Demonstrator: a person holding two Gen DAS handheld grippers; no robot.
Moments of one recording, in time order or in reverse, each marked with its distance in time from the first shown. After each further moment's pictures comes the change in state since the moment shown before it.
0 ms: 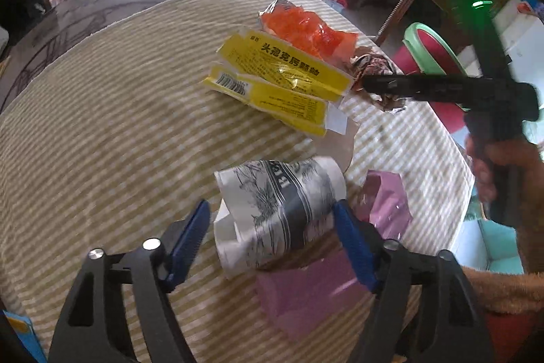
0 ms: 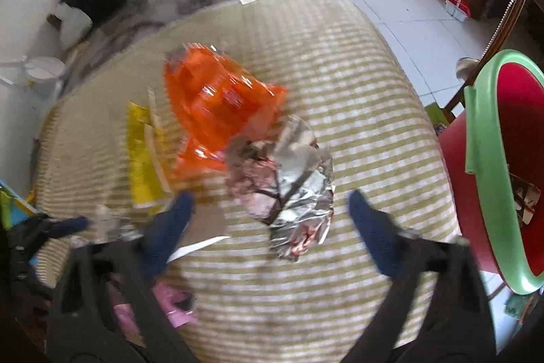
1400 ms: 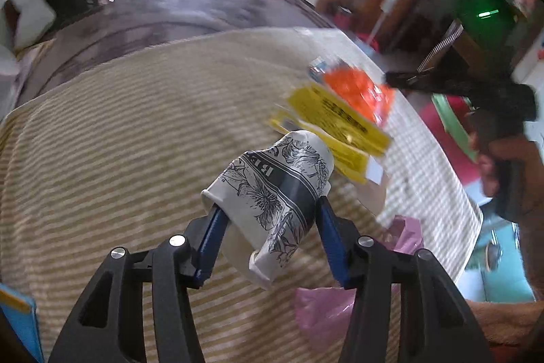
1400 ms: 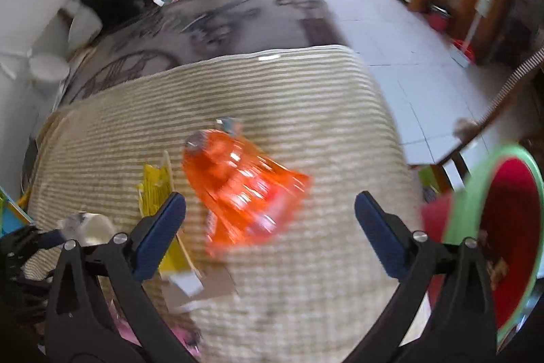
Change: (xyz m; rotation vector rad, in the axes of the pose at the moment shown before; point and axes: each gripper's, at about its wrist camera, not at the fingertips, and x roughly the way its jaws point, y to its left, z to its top) left arm -0.041 0.038 0.003 -0.163 -0.159 0.091; right arm -0.008 0.043 0.072 -0.165 -0.090 -0.021
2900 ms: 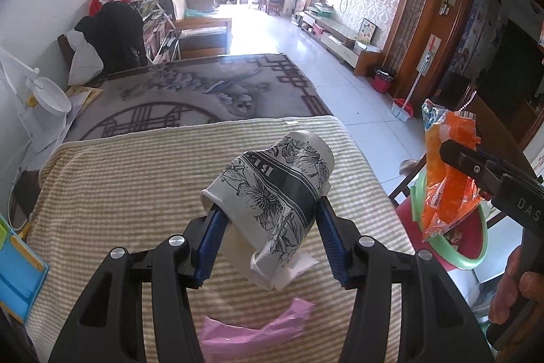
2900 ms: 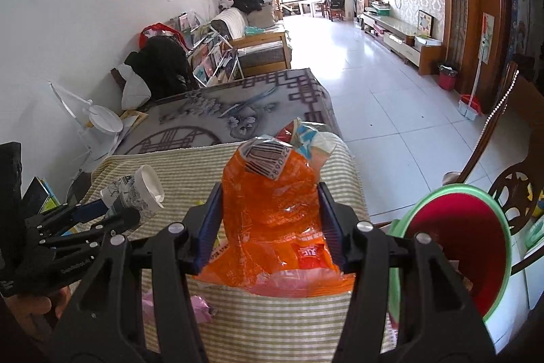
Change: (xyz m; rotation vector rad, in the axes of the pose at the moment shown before) left arm -0.067 -0.136 0.045 -0.113 -0.249 0.205; right arm -0.178 -0.061 -0.047 0.012 -0.375 0.137
